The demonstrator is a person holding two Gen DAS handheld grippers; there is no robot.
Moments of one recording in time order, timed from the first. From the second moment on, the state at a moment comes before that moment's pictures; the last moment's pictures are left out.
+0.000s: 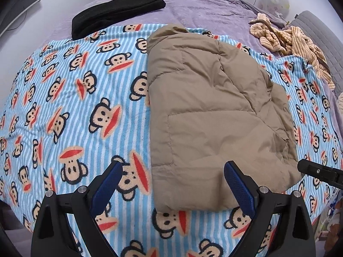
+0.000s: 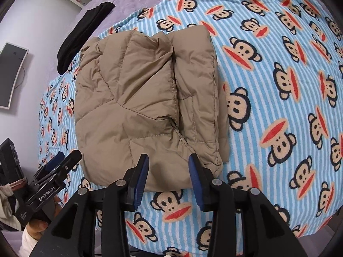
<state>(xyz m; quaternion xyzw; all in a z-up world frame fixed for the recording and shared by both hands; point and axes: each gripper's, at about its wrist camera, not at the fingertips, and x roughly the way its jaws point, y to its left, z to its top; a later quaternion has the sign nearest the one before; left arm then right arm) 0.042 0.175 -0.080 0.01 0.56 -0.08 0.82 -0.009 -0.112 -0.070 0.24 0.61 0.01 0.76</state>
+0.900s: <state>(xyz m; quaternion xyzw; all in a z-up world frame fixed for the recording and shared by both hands) -0.014 0.180 0.031 0.02 0.47 -0.02 0.88 -0.033 -0.086 0.051 0.10 0.47 -0.02 0.88</state>
